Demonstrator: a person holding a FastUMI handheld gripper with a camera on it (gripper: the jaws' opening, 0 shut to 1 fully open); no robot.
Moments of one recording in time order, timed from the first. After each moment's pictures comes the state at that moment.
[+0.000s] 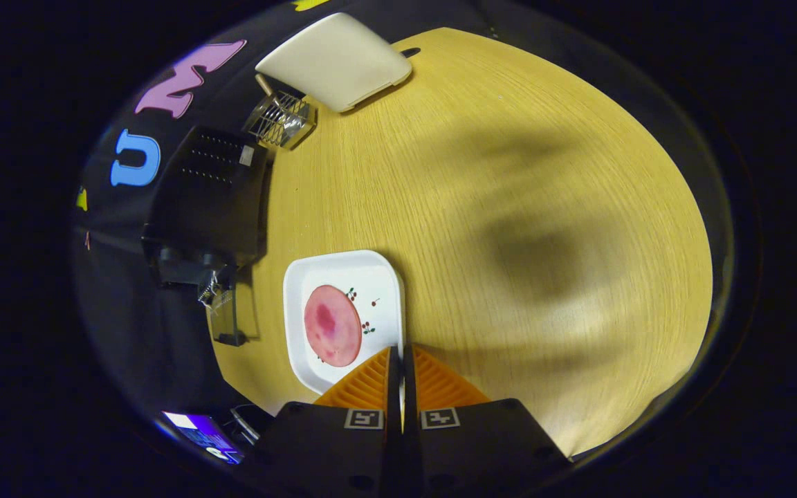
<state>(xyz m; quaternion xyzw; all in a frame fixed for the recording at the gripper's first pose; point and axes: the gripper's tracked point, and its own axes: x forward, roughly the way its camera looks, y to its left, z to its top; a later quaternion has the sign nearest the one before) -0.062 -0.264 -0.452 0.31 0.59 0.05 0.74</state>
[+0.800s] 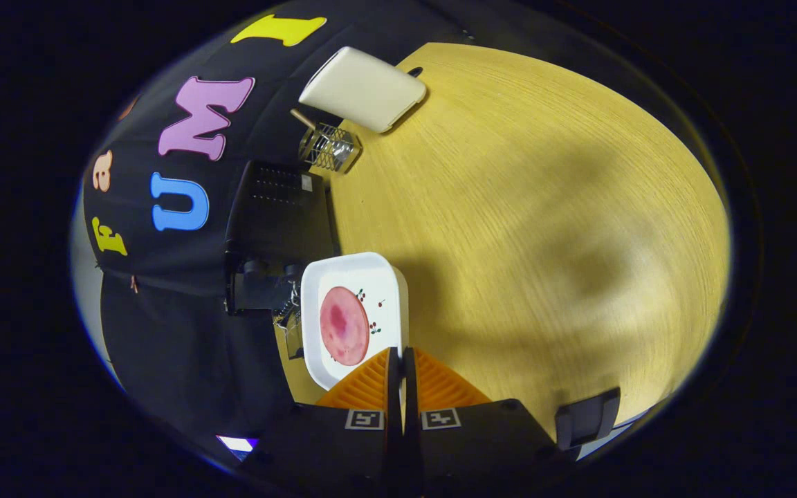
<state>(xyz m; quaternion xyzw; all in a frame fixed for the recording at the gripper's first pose) -0.085 -0.201 -0.381 0.42 0.52 0.08 0.74</state>
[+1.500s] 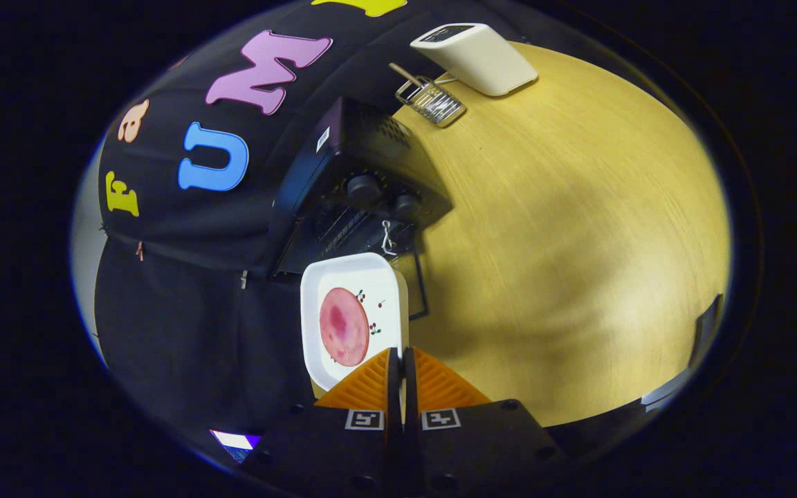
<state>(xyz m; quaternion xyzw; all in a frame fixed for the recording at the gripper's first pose) -0.087 -0.005 -0.333 0.41 0.51 0.11 0.75</state>
